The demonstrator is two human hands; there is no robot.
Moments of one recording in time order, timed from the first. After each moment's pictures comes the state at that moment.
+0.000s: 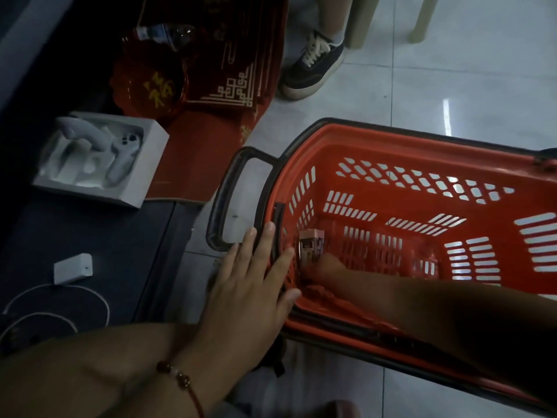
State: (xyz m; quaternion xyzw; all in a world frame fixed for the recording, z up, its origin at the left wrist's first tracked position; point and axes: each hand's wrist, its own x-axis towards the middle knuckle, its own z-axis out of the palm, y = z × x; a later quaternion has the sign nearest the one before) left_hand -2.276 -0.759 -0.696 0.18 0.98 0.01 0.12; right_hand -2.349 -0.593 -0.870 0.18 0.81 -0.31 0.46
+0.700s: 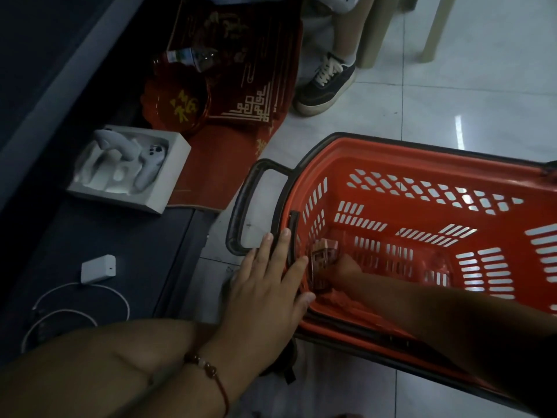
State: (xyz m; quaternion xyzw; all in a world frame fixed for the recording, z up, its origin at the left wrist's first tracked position) left_hand -2.273 -0.758 -0.692 0.17 0.98 0.00 0.12; right_hand -2.352 -0.582 -0.876 0.26 0.78 -0.42 0.38
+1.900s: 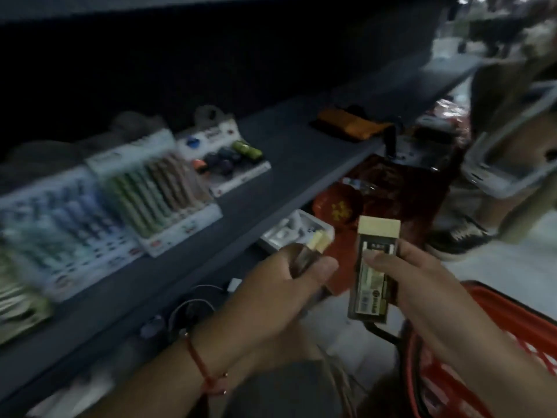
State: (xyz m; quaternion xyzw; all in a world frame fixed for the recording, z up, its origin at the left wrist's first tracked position) left_hand -2.198 -0.878 -0.477 -0.19 0.85 0.49 -0.03; right_hand -2.297 -0.708 -0.494 -0.09 0.67 -0.69 0.24
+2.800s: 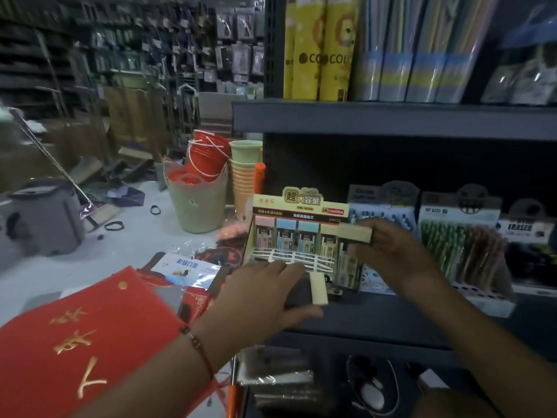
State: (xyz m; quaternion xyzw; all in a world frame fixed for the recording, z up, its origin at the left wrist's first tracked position) left_hand -1.858 -1.063 -0.452 -0.41 0.89 -0.10 -0.15; right_hand -2.089 -1.048 -0.412 -0.62 0.57 -0.47 0.27
